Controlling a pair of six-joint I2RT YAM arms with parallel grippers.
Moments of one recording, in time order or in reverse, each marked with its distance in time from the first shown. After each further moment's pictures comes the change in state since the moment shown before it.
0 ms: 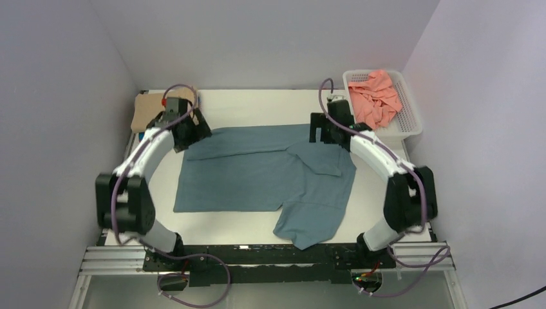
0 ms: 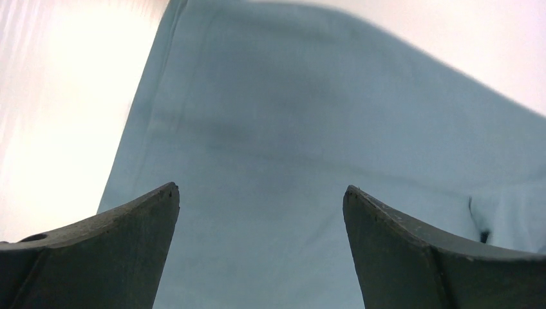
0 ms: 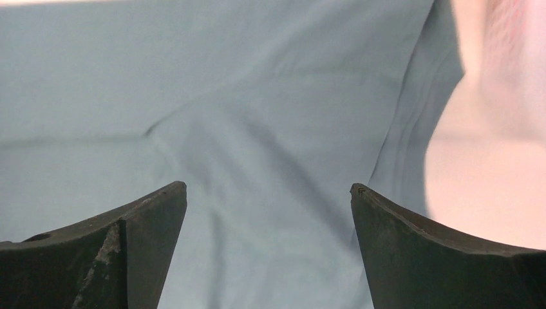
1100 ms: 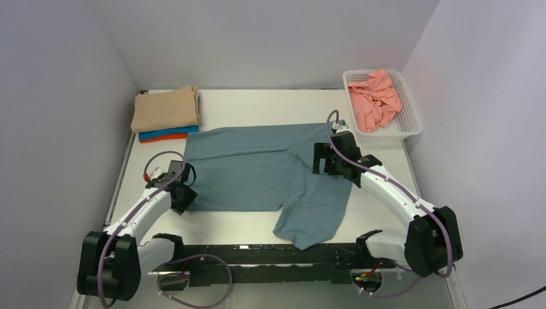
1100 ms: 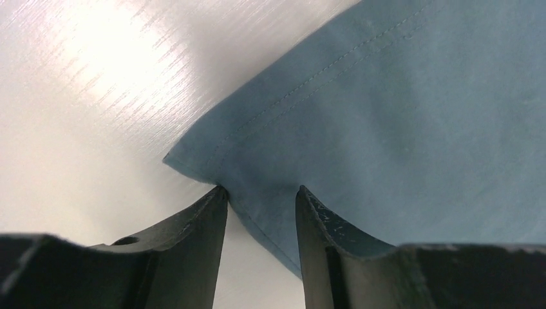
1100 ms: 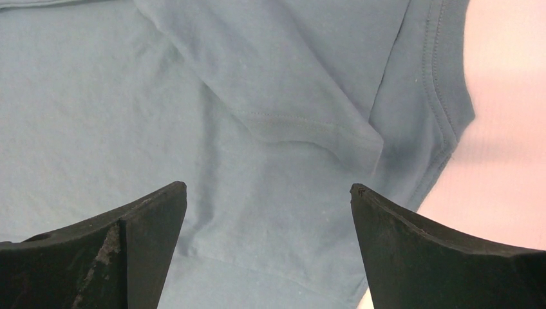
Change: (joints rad) left arm -0.078 -0.584 -0.791 -0.109 -0.277 -0.541; right arm 0.108 -0.418 -0.425 -0.024 0.004 0.106
